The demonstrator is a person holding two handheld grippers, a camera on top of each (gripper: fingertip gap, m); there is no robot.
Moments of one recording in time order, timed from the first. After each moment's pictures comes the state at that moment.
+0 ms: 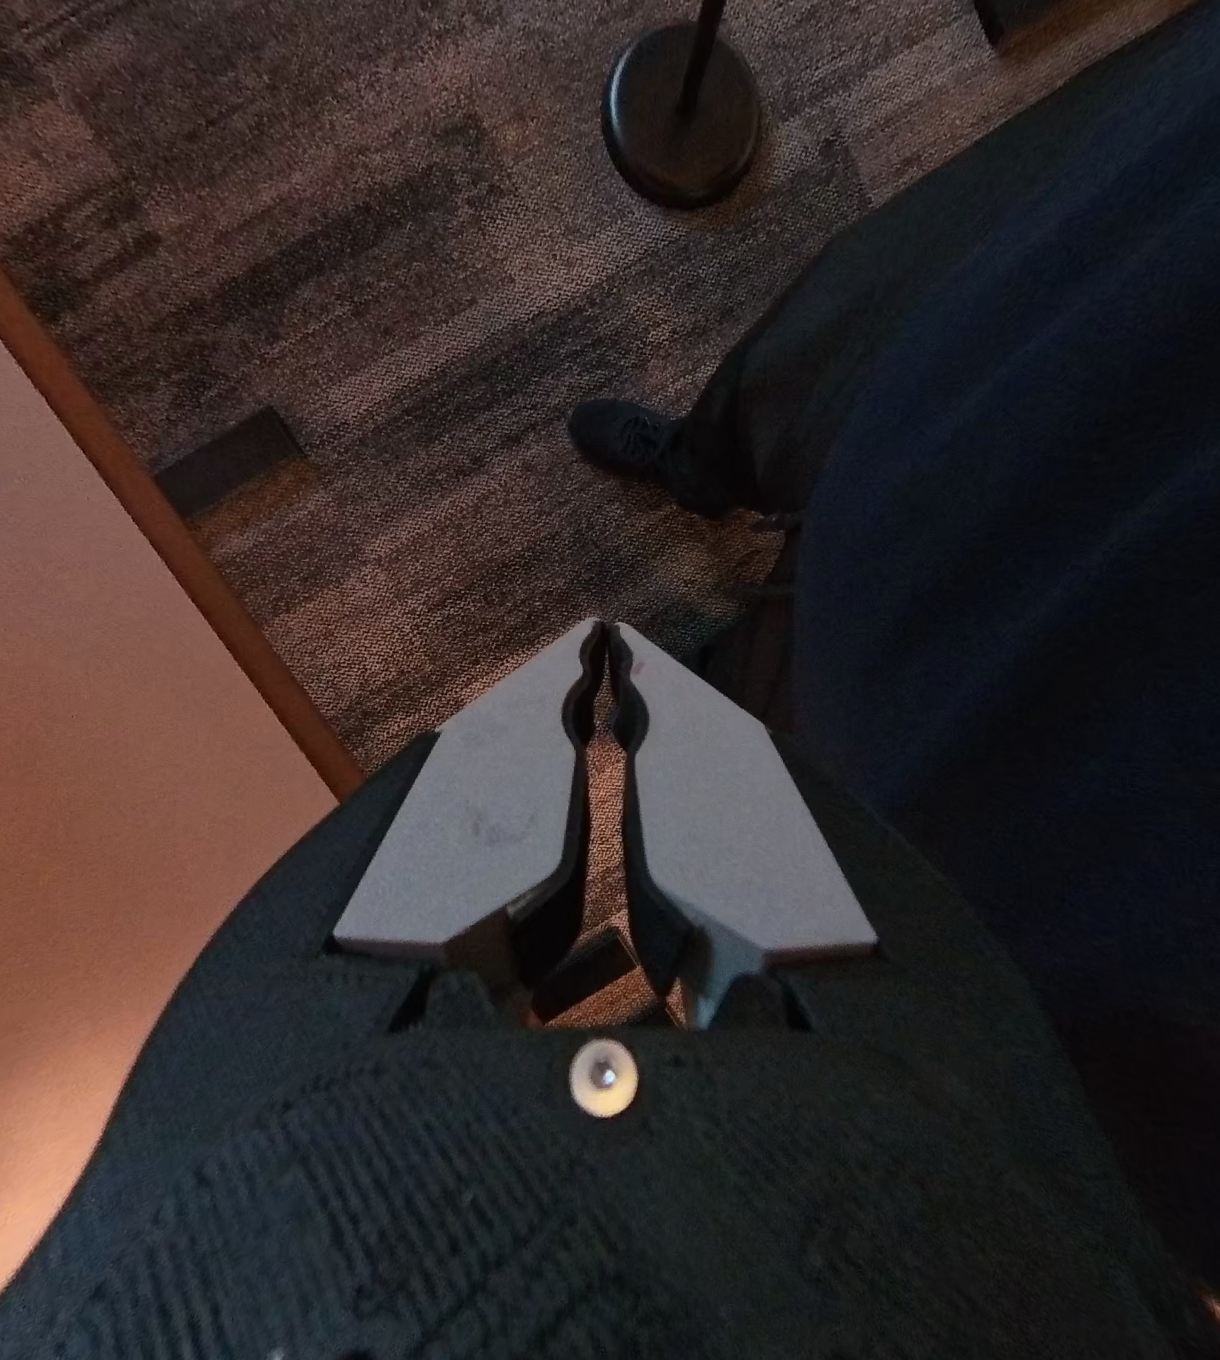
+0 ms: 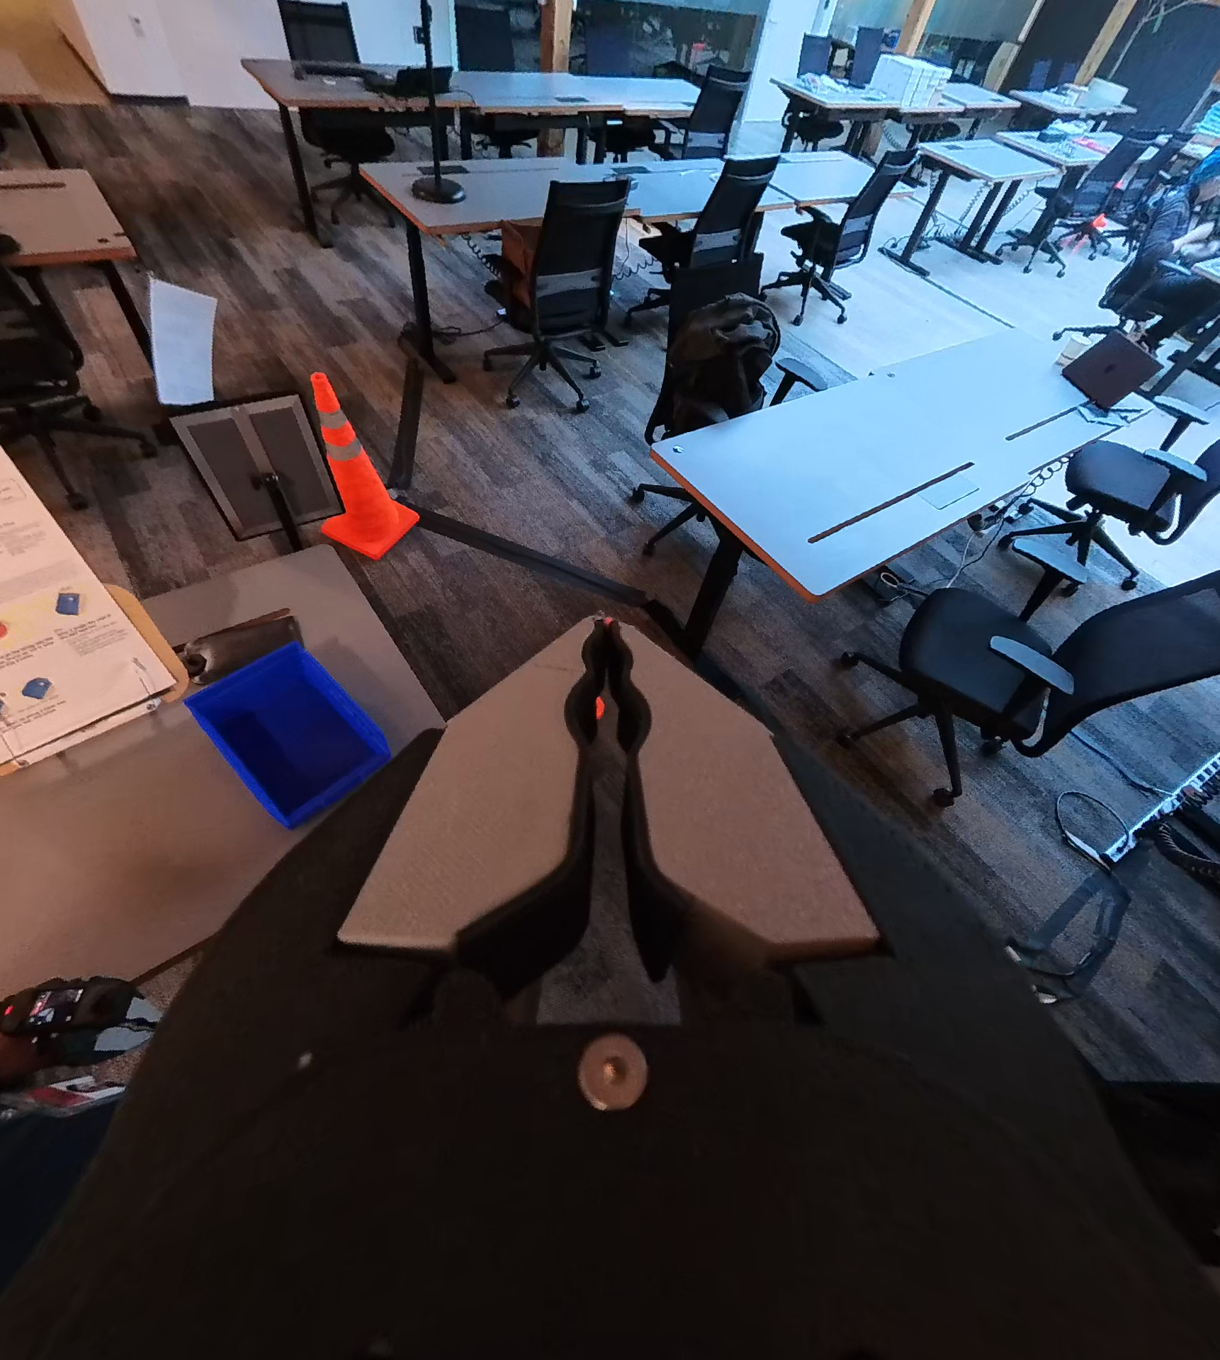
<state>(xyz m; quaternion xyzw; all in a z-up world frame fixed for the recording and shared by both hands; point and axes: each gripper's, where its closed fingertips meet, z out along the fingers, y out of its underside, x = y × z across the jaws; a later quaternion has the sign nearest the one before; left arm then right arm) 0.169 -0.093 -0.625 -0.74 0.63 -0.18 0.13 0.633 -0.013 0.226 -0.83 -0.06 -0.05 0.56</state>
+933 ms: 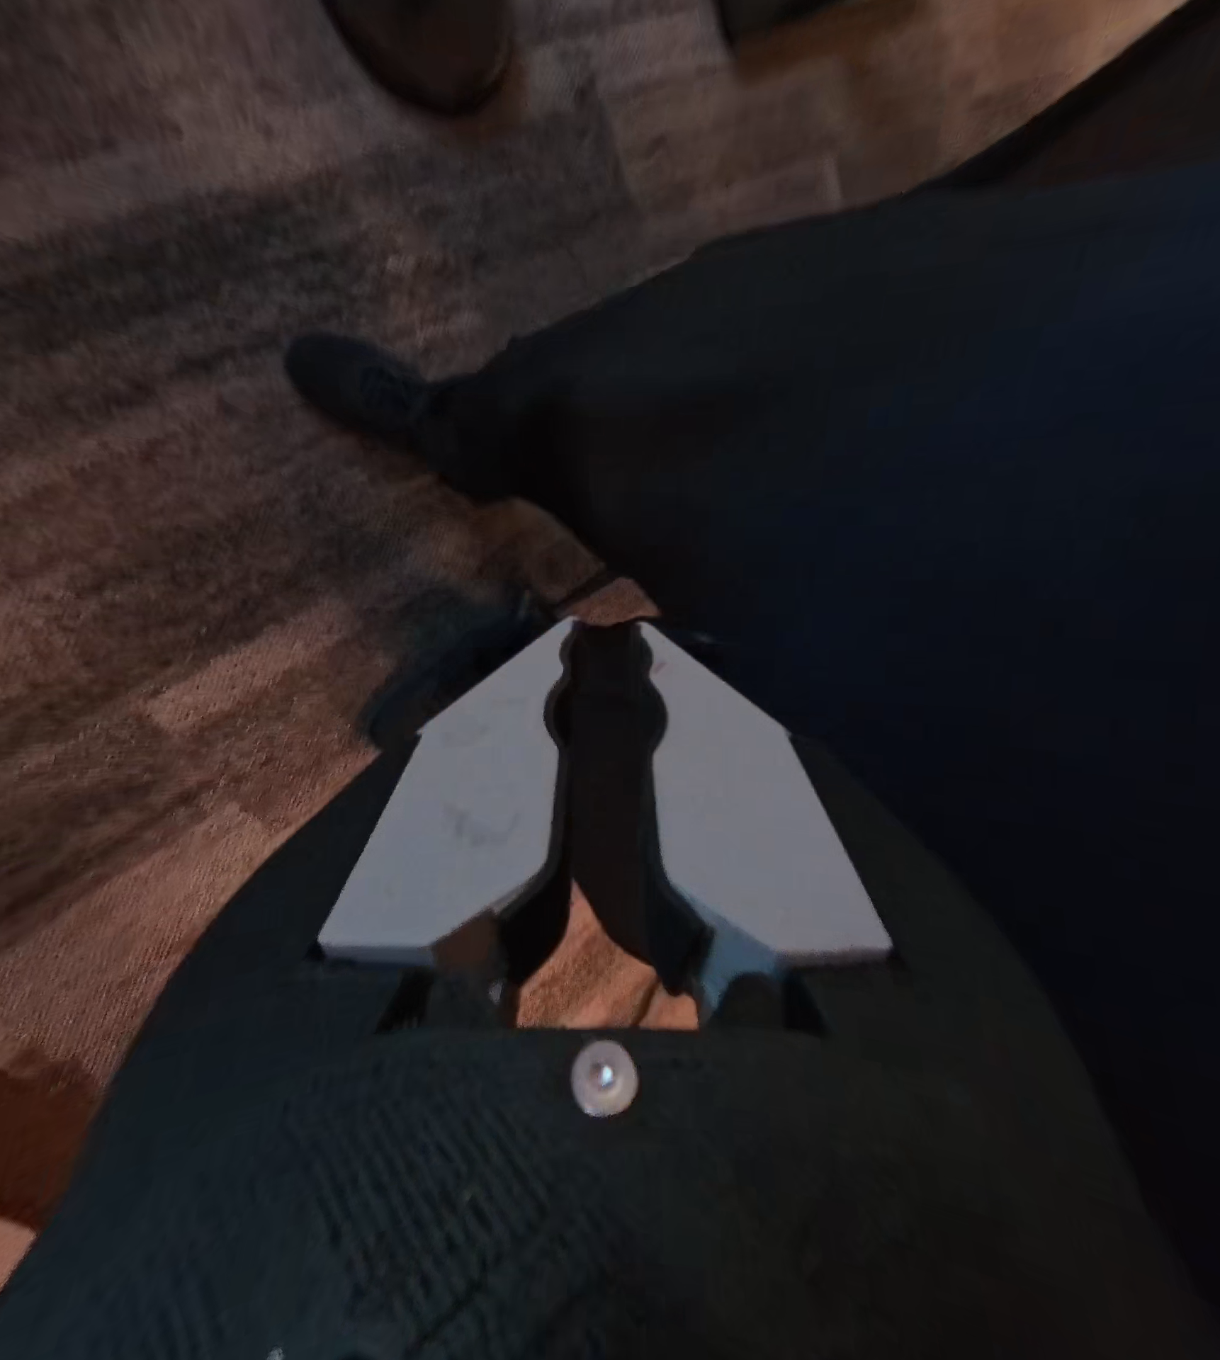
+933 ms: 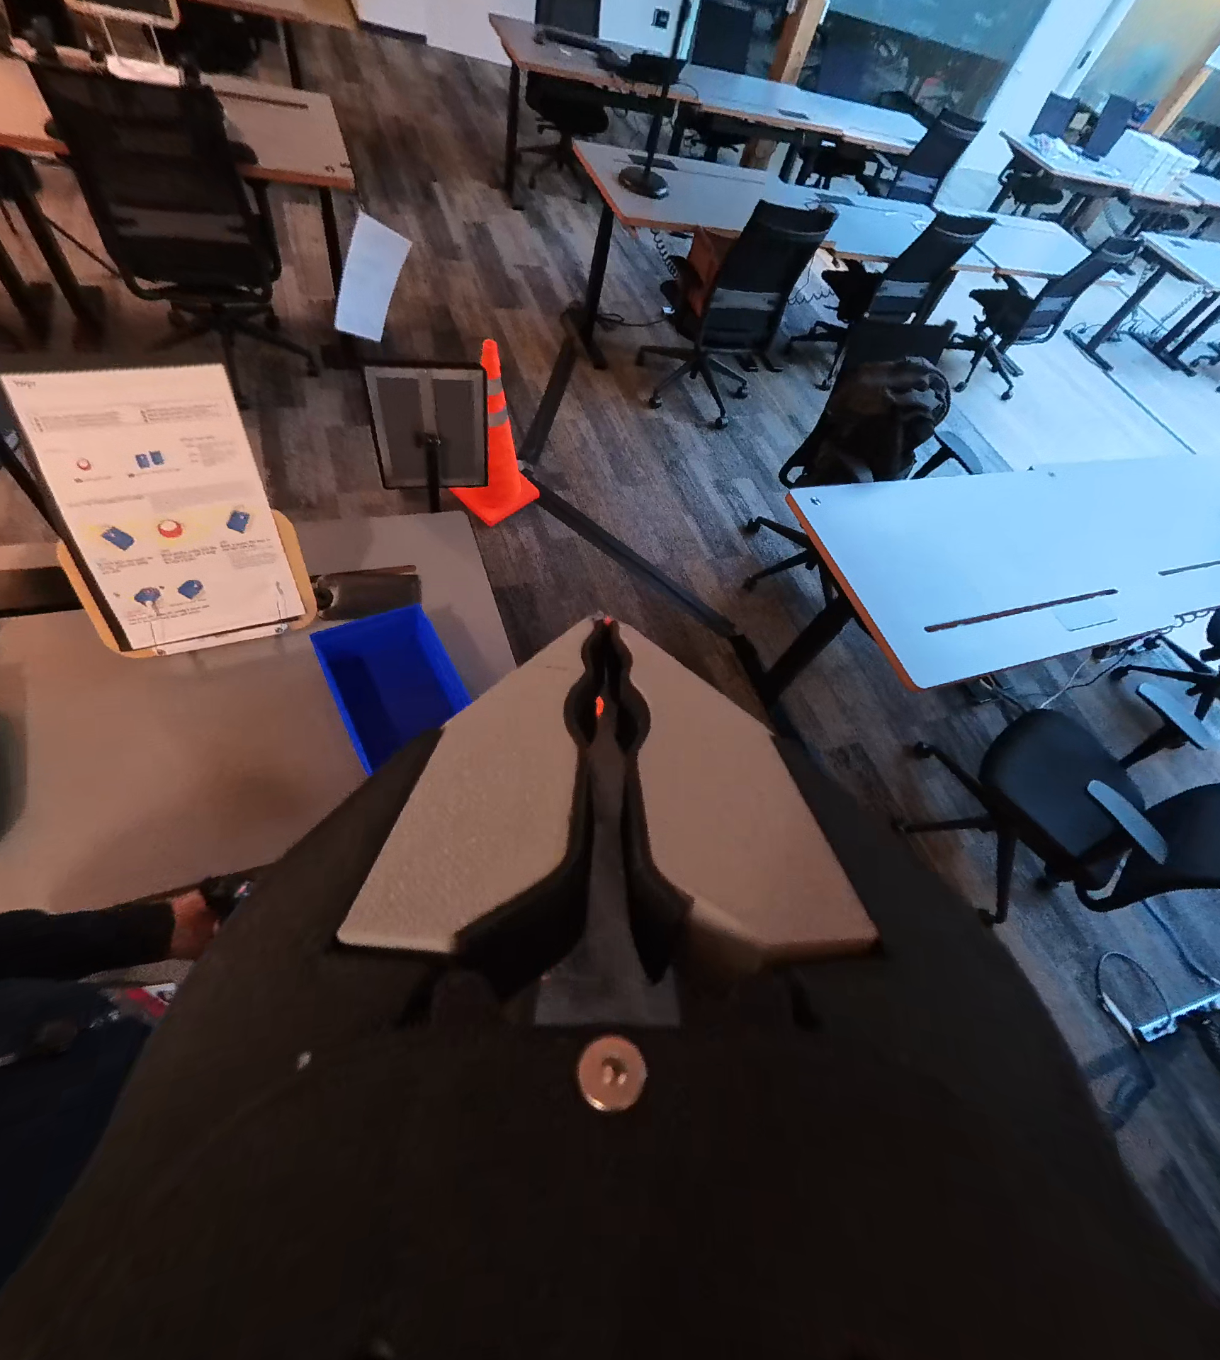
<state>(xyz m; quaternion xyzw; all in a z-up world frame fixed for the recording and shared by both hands) 0.229 -0.121 -0.684 -0.76 0.57 -0.31 -0.05 0.494 0.018 0.246 -0.82 -0.20 -0.01 0.54</state>
